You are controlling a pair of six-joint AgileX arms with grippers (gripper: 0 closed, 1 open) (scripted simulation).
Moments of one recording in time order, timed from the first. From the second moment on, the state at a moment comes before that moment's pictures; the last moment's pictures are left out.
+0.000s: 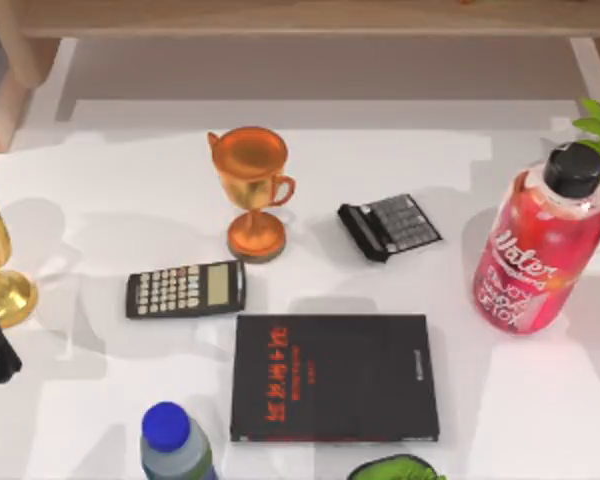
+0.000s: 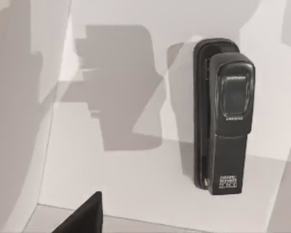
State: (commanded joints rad) left arm 0.00 0.00 0.00 0.00 0.00 0.00; right arm -0.36 2.37 2.36 -1.35 -0.05 -0.54
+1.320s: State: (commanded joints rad) left arm 0.00 0.00 0.00 0.00 0.00 0.00; right arm -0.38 2.63 2.55 -1.42 -0.05 -0.61
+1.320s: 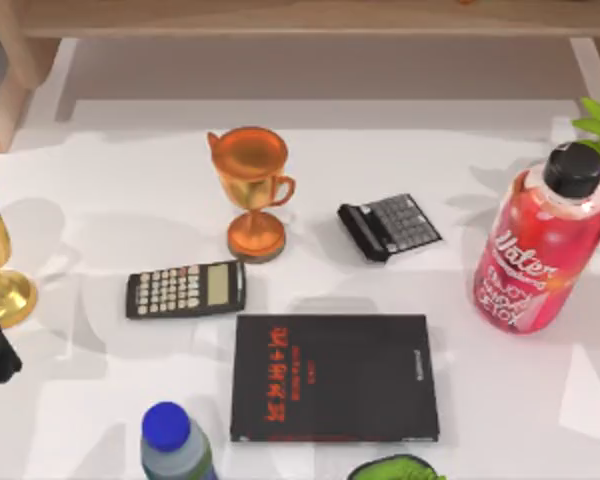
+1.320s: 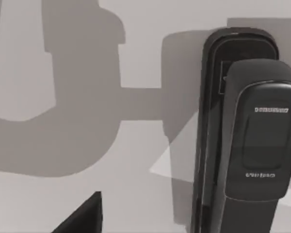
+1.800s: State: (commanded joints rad) left arm 0.00 0.00 0.00 0.00 0.00 0.00; right arm -0.38 2.65 2.44 -1.28 -0.05 -0.61
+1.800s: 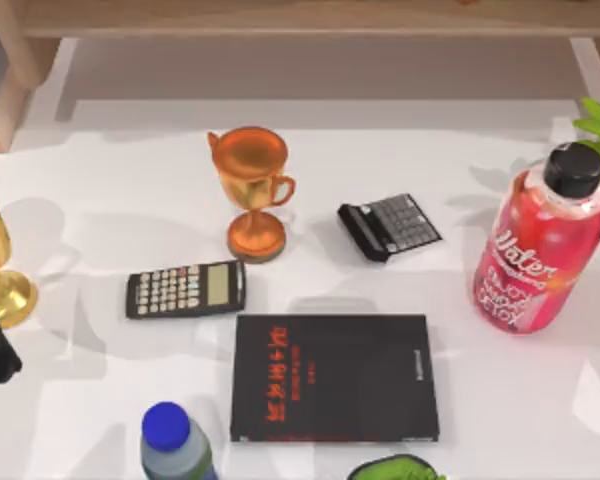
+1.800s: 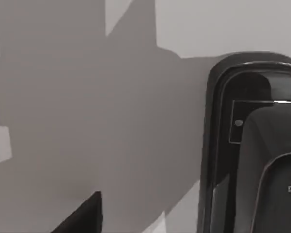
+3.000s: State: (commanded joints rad) left arm 0.00 0.00 0.00 0.00 0.00 0.00; right arm -0.38 2.65 2.44 -1.28 -0.05 -0.61
